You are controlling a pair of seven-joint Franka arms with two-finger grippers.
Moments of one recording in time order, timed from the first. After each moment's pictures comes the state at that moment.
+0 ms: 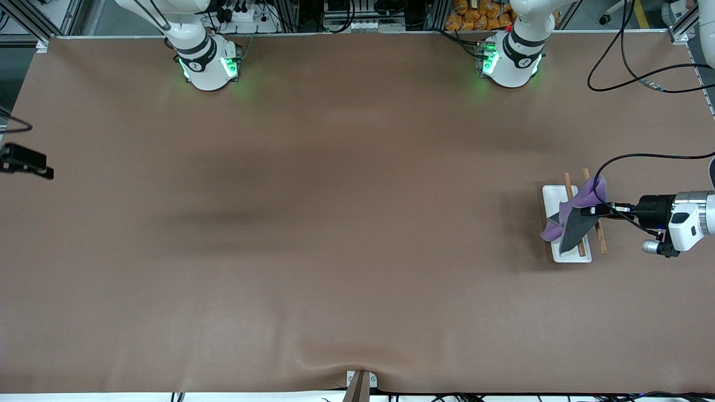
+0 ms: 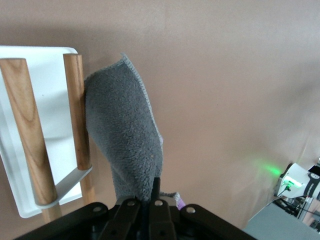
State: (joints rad) left arm 0.39 0.54 -0.12 -1.54 -0.45 1.61 0.46; right arm -0.04 0.23 -0.05 -1.23 -0.02 1.38 -0.23
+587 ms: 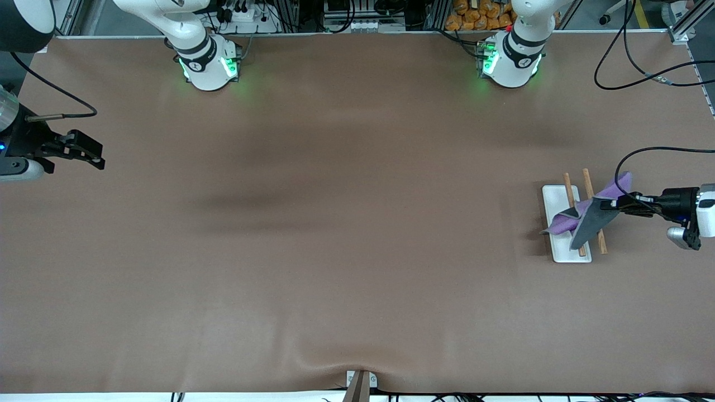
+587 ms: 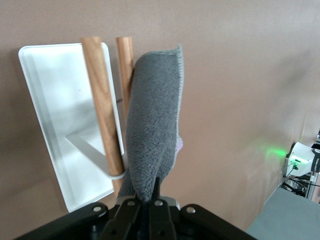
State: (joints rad) left arm 0.51 0.58 -0.12 -1.54 -0.45 1.57 0.70; right arm 0.05 0.02 -0.05 -1.60 -0.04 1.65 -0.08
